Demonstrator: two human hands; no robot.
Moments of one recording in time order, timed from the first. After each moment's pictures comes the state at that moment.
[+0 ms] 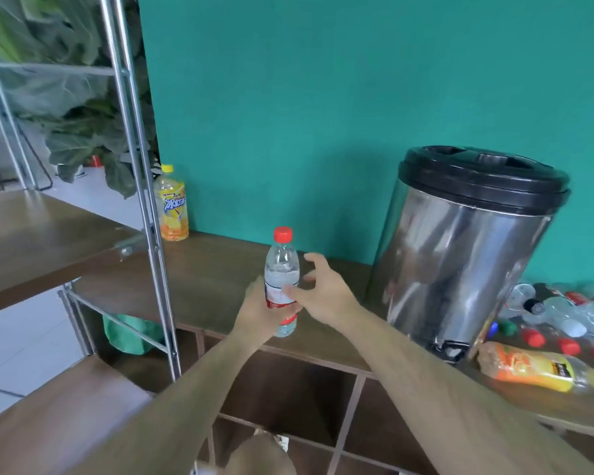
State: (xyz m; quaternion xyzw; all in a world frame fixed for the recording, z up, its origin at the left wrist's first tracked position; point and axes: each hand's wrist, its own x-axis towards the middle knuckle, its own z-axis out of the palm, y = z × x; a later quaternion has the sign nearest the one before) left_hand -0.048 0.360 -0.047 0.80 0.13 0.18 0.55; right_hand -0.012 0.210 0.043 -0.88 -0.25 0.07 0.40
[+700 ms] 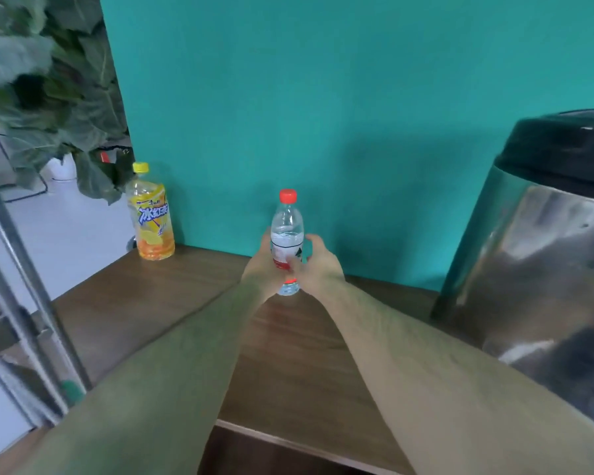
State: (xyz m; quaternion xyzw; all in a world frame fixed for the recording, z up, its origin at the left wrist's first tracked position) left_hand 0.152 0.472 -0.035 0.84 0.12 0.18 0.50; right_hand 0.178 0.341 0.001 -0.89 -0.18 0.01 0.41
